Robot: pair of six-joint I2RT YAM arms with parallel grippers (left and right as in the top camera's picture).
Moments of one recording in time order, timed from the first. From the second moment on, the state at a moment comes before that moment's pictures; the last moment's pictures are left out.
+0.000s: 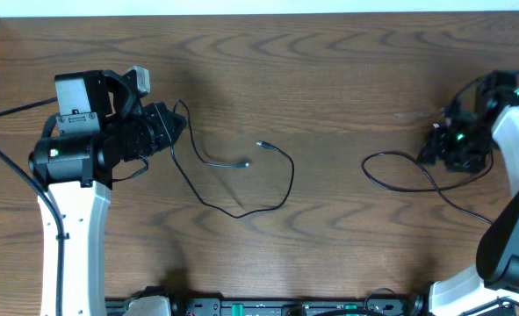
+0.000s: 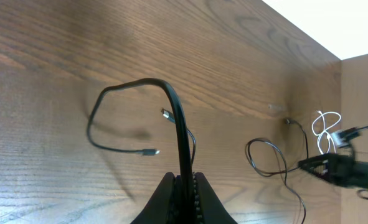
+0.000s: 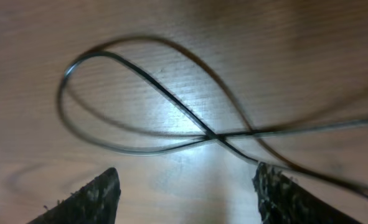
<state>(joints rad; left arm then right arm) 0.10 1.28 1.33 -1.00 0.54 -0.33 -0.25 1.76 1.31 -1.14 -0.18 -0.08</state>
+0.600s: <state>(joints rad) 0.10 1.28 1.33 -1.00 0.54 -0.33 -0.22 1.77 1.03 -0.73 -0.15 -0.11</state>
